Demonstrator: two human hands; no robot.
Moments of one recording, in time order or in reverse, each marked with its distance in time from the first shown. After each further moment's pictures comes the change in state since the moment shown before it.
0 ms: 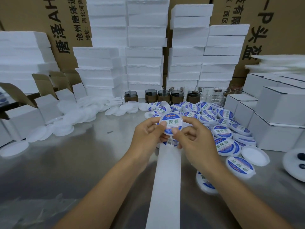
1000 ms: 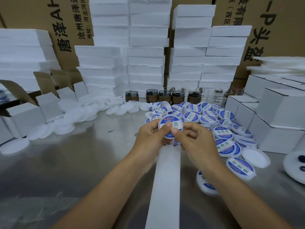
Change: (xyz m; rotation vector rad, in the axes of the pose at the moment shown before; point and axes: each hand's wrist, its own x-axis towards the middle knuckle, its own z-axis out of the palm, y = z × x) left_hand -0.002 -0.002 0.003 -0.174 -0.131 -0.049; right_hand 0.001 0.000 0.001 0.145 -0.024 0.065
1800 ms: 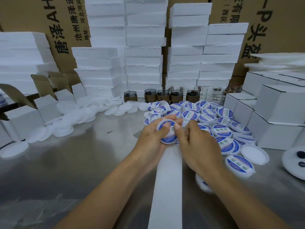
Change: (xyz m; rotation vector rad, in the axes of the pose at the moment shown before) left_hand -0.005 0.004 0.010 -0.169 -0.116 -0.023; right_hand -0.004 0.004 -0.005 -0.976 0.136 -0.183
